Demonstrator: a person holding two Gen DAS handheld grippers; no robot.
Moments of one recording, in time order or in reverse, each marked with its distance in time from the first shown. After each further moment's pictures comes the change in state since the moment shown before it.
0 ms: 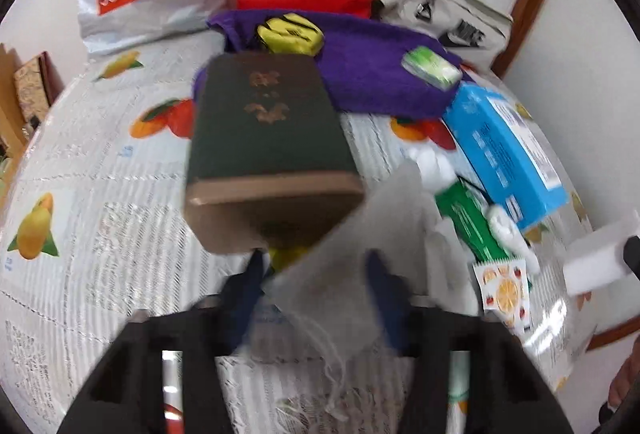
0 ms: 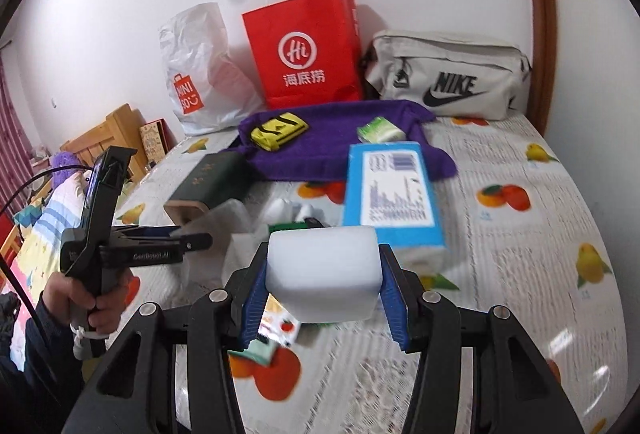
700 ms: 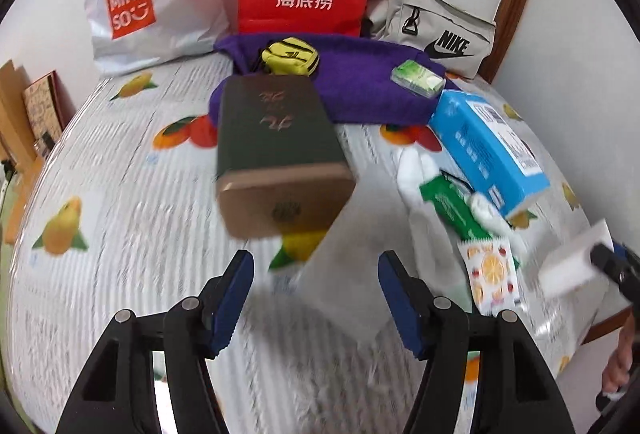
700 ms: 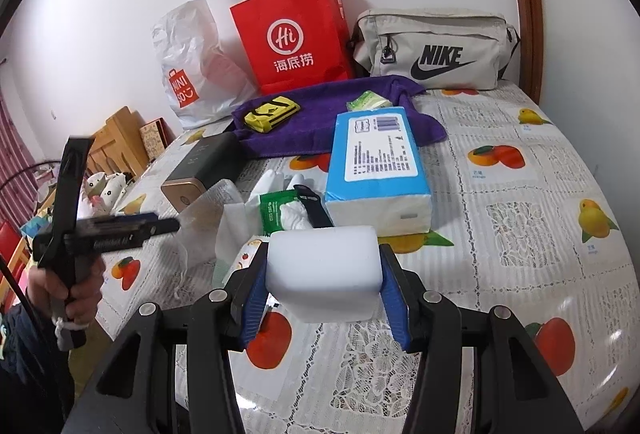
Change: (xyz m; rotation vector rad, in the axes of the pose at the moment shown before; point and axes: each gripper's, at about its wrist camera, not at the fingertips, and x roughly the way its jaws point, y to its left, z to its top) left arm -0.028 0.000 -0.010 0.039 -0.078 0.031; right arm 0.000 -0.017 -0.030 0.060 0.029 0.030
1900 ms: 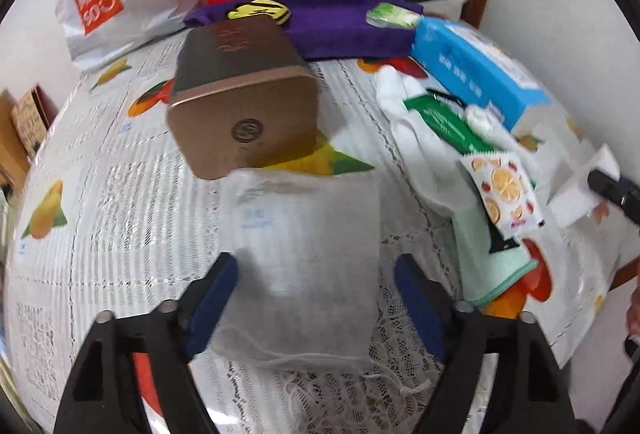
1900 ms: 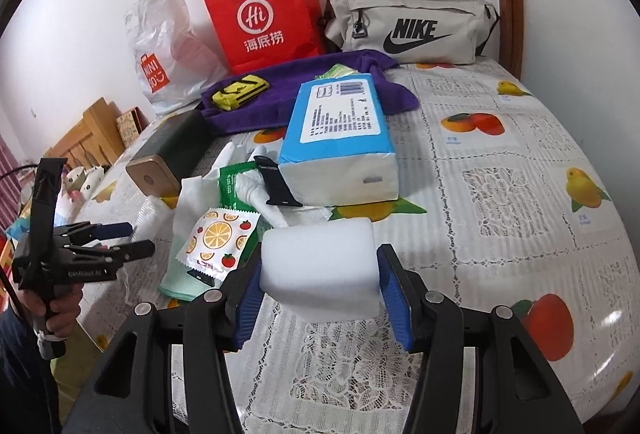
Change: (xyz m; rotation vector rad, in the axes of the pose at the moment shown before) left arm 0.014 -0.024 -0.045 0.151 0.081 0.044; right arm 0.019 -0.022 -0.019 0.014 0.047 -0.072
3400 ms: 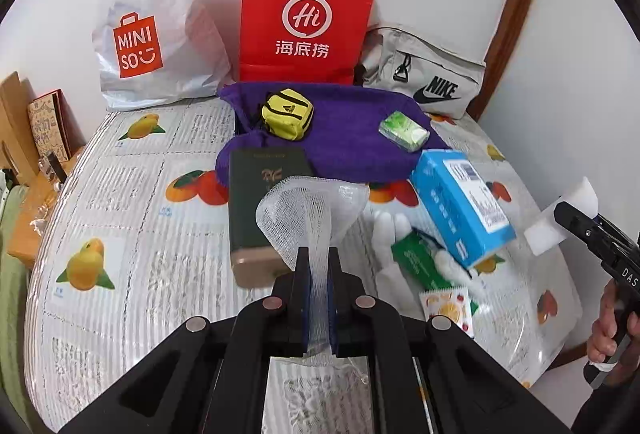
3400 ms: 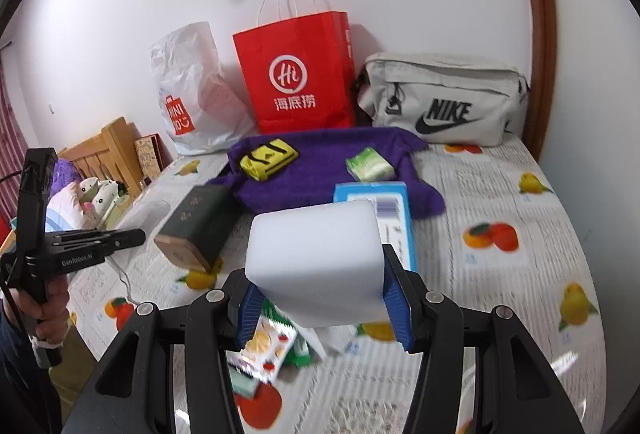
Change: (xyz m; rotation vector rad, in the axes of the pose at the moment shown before) left arm -0.072 0.038 0.075 -0.195 -0.159 -0.080; right arm -0.022 0.031 0.098 -0.097 -0.115 0.049
